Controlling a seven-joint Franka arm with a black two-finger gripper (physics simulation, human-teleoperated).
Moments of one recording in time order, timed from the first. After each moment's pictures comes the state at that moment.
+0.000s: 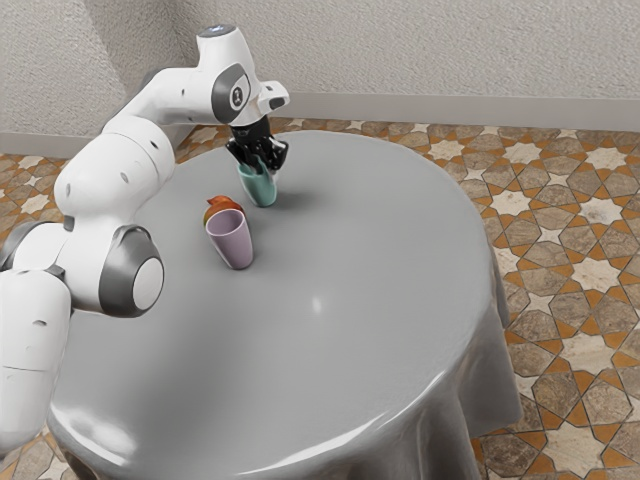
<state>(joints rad) -0.05 0.97 0.17 -0.77 -0.13 1.78 0.09</state>
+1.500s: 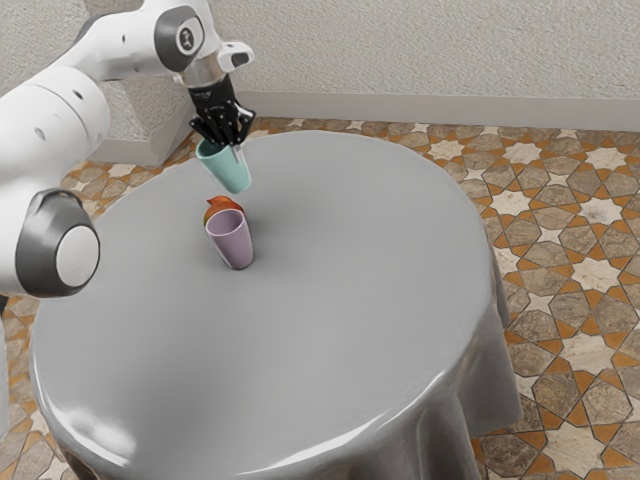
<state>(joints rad) -0.06 0.58 0.15 -1.09 -0.14 1.61 0.00</state>
